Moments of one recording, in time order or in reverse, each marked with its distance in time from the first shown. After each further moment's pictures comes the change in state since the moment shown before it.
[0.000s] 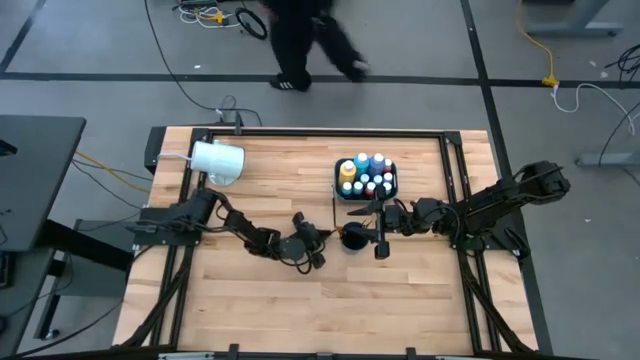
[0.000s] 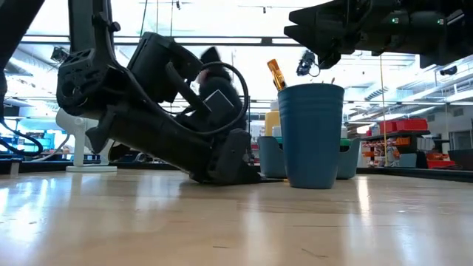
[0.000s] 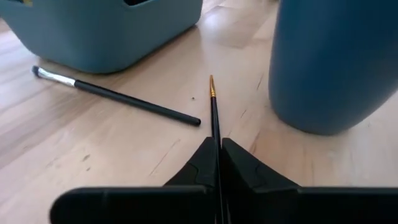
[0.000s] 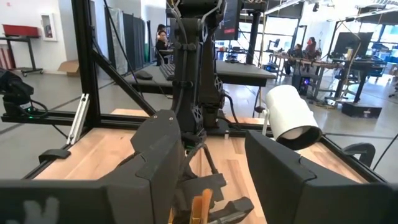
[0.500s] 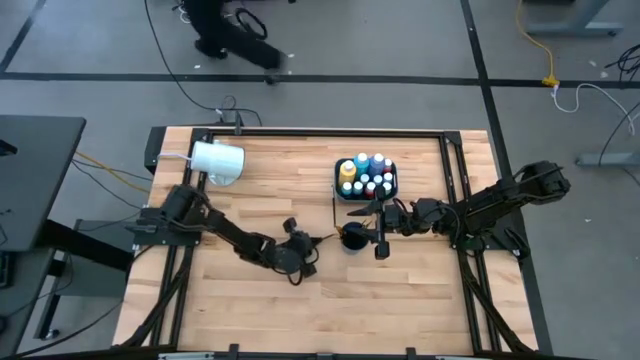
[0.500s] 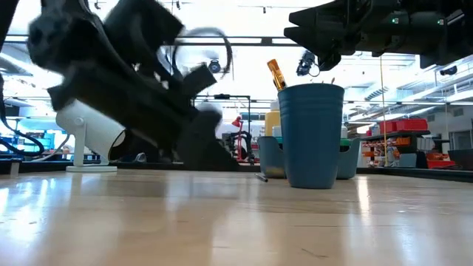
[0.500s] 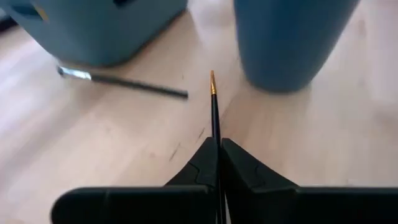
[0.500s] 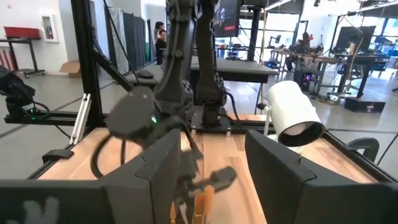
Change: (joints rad) left arm -0.097 -0.198 -0.004 -0.302 -0.086 0.005; right arm 0.000 0.000 0.000 -0.010 -0.001 0.022
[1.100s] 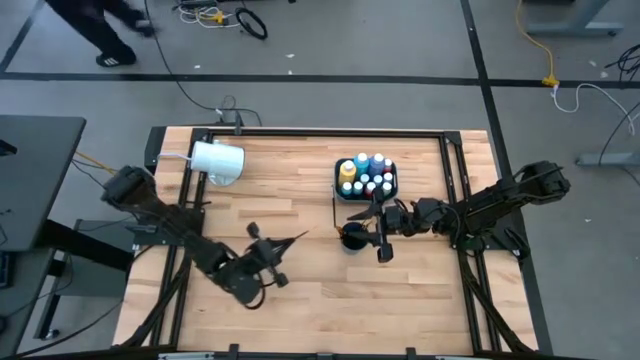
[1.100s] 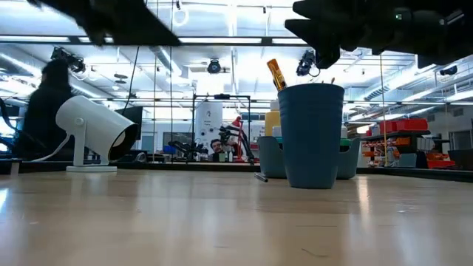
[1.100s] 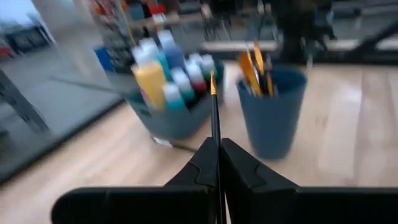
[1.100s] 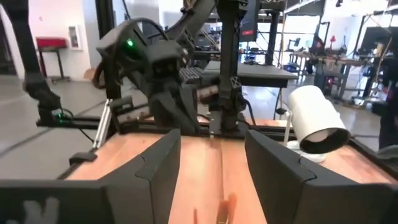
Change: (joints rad) left arm -0.294 -0.453 0.003 -0.477 -0.479 -0.113; right arm 0.000 0.000 0.000 0.018 -0.078 0.025
